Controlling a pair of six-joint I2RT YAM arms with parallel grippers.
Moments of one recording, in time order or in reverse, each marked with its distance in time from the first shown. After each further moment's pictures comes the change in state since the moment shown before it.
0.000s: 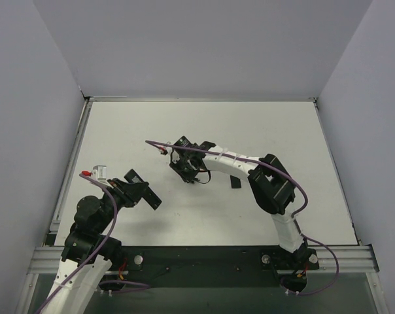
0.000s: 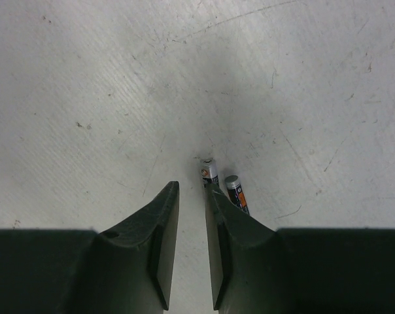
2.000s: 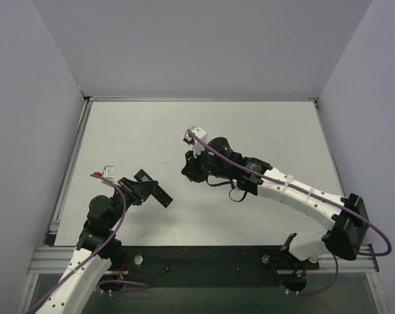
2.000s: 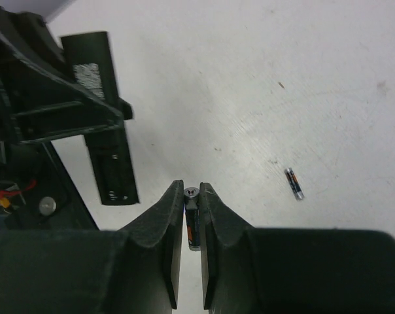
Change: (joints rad) left arm 0.000 0.076 -0.228 0.357 0.066 -0.213; right arm 0.055 -0.645 -0.399 0.284 -0.045 0.248
